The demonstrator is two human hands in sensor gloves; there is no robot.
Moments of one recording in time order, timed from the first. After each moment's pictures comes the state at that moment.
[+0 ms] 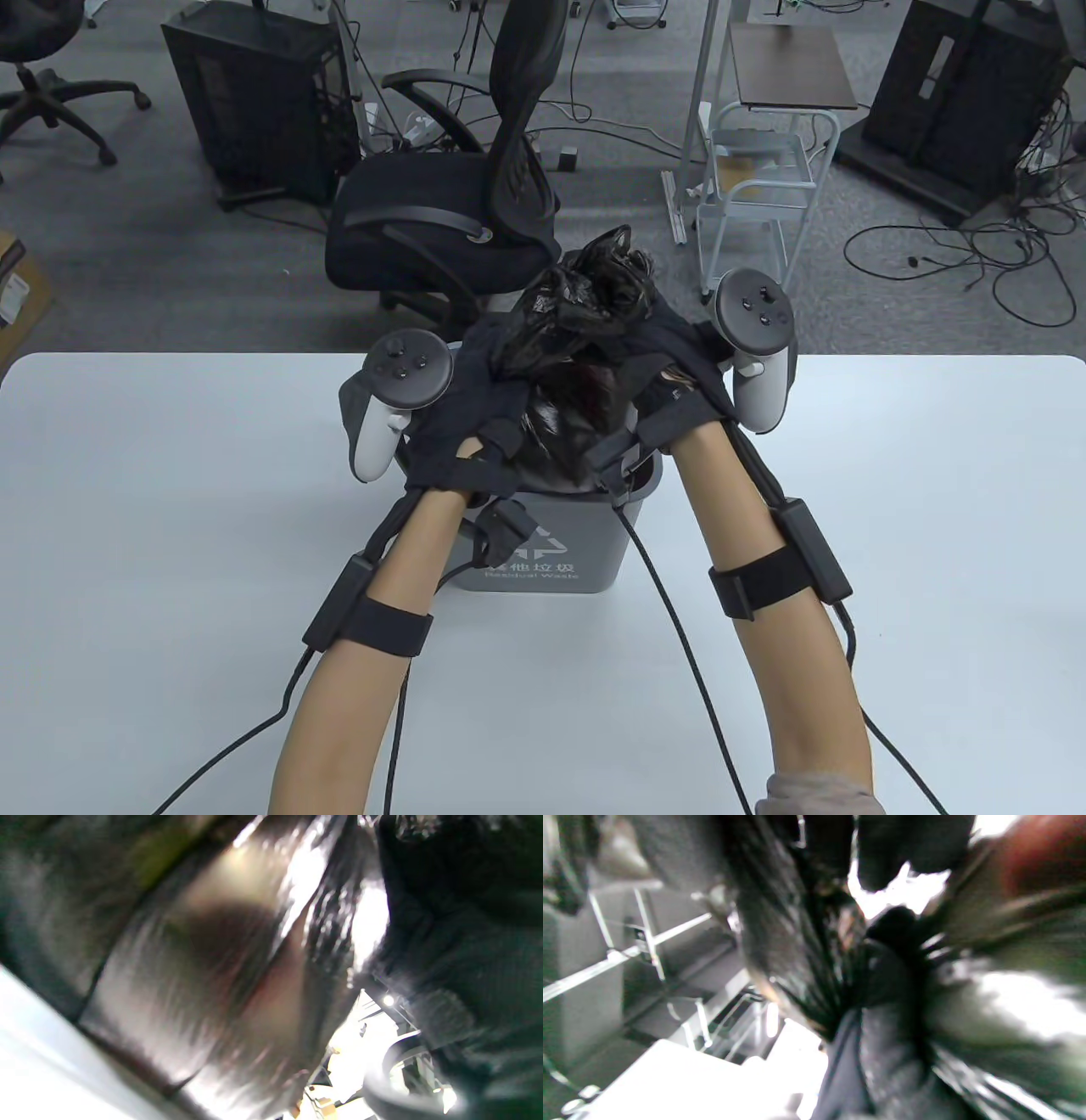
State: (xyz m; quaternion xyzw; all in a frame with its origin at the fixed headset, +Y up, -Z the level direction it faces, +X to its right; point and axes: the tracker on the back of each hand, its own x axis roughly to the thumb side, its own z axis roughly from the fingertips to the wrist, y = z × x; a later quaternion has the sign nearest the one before) left_hand -0.126 -0.533 -0.420 -0.08 -0.13 0.51 0.85; right_hand 0.097 -0.485 -0.430 0.20 0.00 0.72 0.66
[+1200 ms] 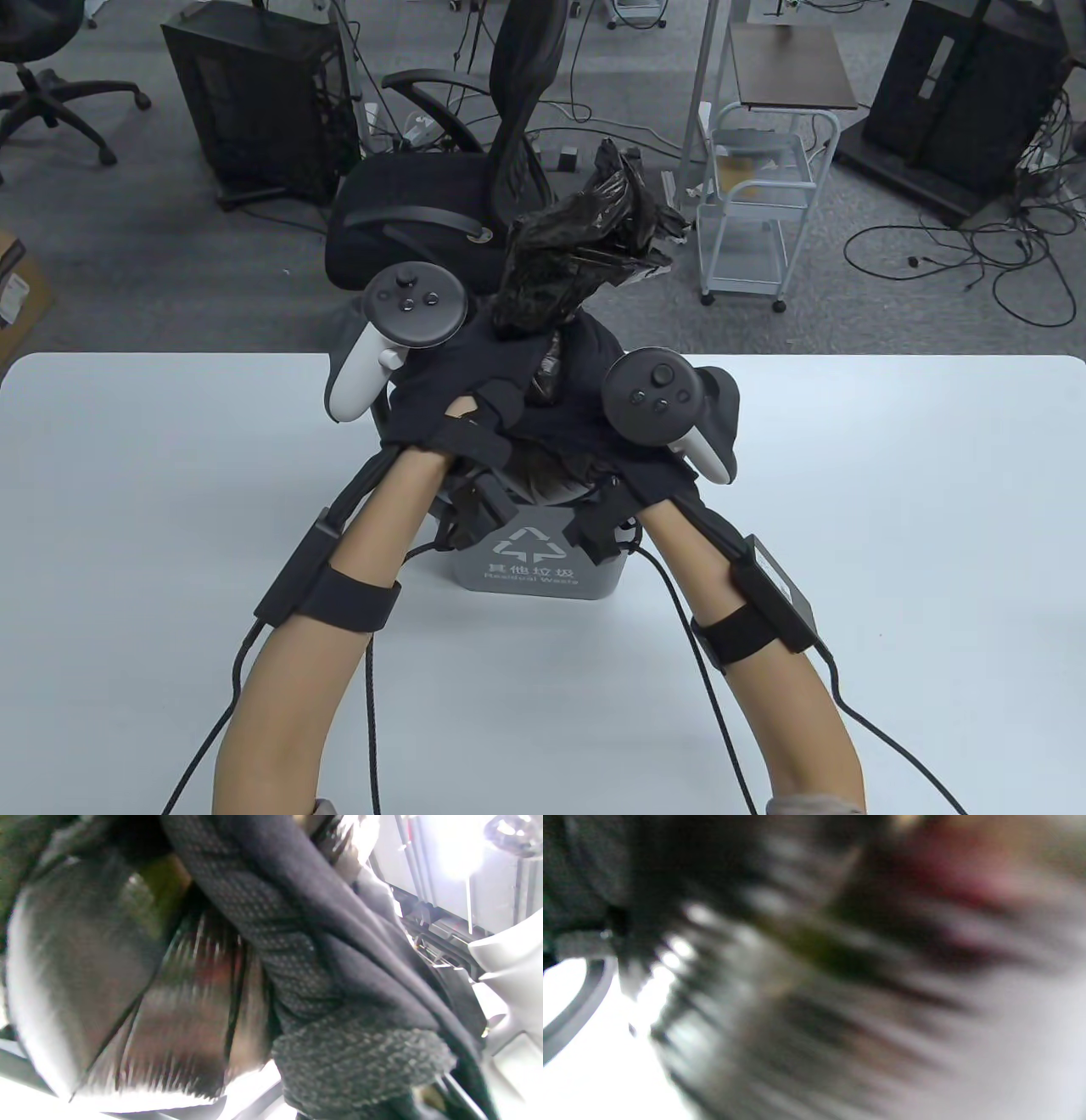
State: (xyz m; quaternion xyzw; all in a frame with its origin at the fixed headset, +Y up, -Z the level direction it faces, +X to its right) left_hand -0.114 -0.459 -0.401 -0.13 -0.16 0.42 0.88; right_hand 0.055 -0.500 -0.389 0.22 -0.12 0.90 0.35
